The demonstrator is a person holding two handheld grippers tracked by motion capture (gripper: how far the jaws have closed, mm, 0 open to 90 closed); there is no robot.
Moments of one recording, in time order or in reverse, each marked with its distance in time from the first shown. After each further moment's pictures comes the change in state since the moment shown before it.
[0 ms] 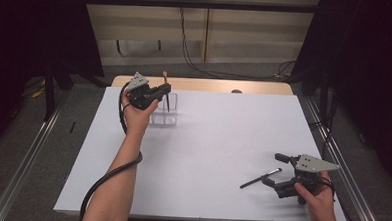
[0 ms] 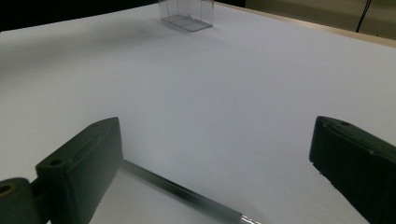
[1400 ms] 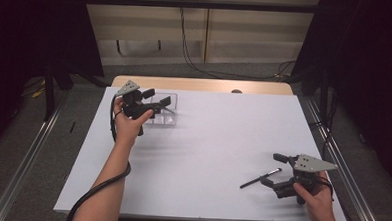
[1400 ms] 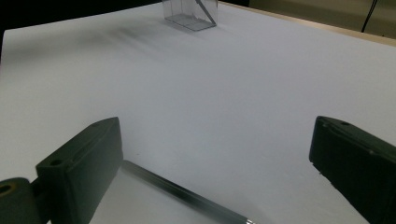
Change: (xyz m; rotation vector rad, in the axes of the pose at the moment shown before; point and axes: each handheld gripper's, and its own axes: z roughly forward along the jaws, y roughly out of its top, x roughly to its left) left arm -0.001 -0.015 -0.028 0.029 -0.042 -0.096; right arm 0.001 0.000 0.003 0.005 0.015 -0.007
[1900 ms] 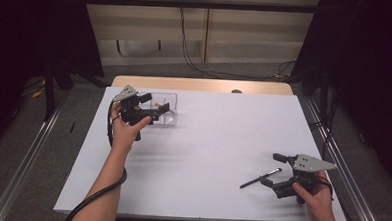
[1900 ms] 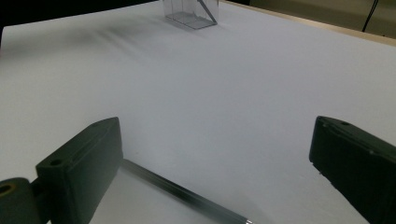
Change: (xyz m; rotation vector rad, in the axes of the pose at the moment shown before) left arm -0.007 -0.006 -0.013 -0.001 -0.010 -0.011; right arm 0.000 0.000 0.001 0.004 -0.002 -0.010
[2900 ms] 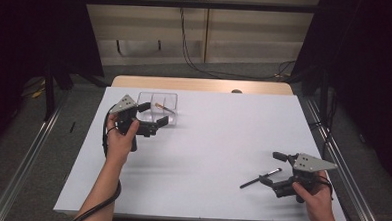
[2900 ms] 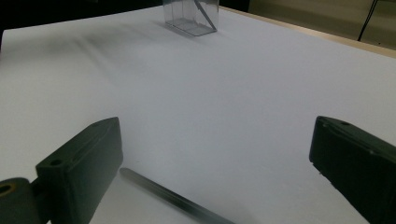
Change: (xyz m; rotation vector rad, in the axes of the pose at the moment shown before) left arm -0.022 -0.012 -0.027 0.027 -0.061 0.074; right arm 0.003 0.005 0.000 -0.018 -0.005 -0.013
